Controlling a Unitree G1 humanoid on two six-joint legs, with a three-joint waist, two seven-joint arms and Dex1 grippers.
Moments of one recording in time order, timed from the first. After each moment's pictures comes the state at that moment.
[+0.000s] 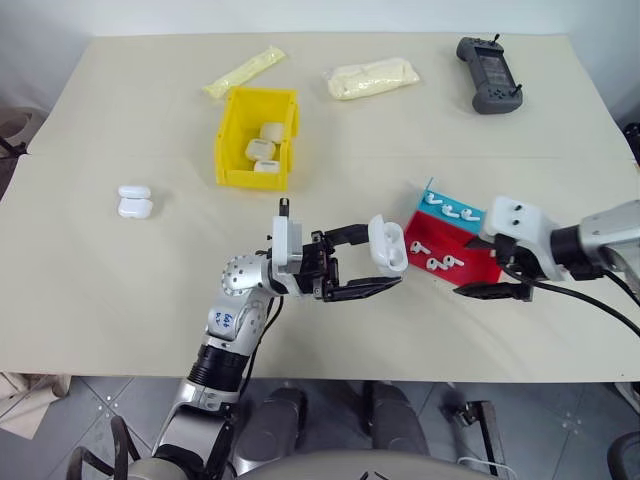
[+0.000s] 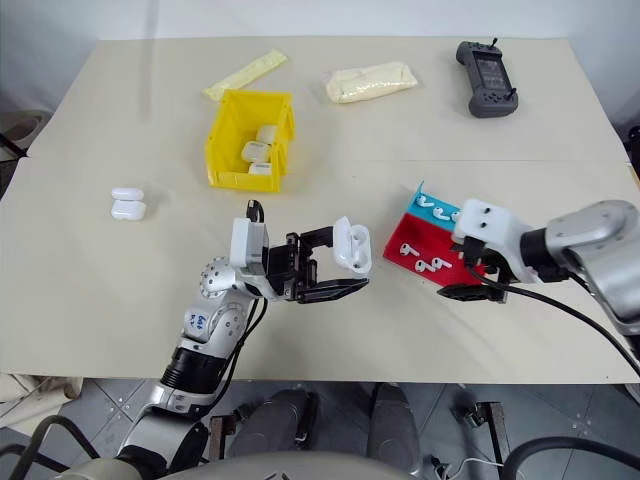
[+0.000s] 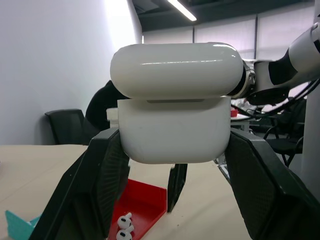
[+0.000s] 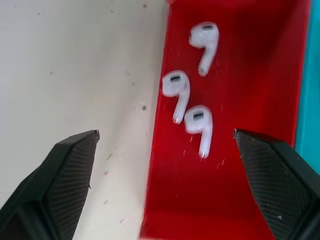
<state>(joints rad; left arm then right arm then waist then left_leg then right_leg) -0.40 0.08 -0.18 0.03 -0.50 -0.07 -1.12 -0.54 -1.17 0.30 -0.19 0.23 0.69 1.19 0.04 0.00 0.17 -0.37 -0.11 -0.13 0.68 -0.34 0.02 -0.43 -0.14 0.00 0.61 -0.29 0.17</state>
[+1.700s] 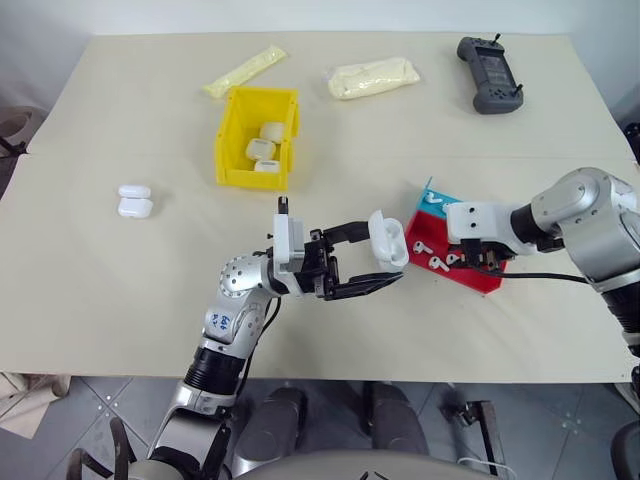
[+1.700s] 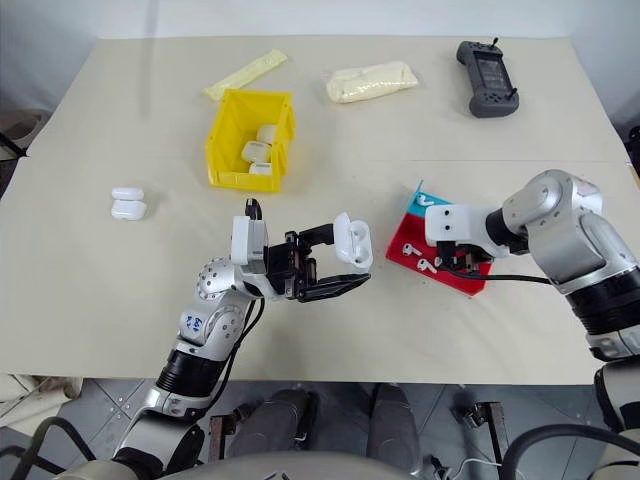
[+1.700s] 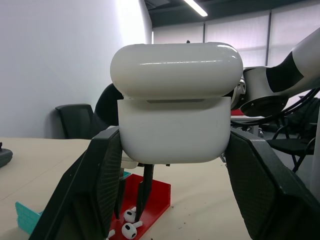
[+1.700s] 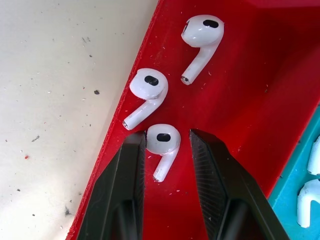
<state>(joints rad) -0.39 0.11 -0.19 -0.01 -0.50 -0.05 -1.06 -0.75 -1.00 0.43 0.07 -0.13 0.41 1.41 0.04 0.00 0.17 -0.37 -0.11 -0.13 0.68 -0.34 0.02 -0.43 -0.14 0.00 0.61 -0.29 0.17</state>
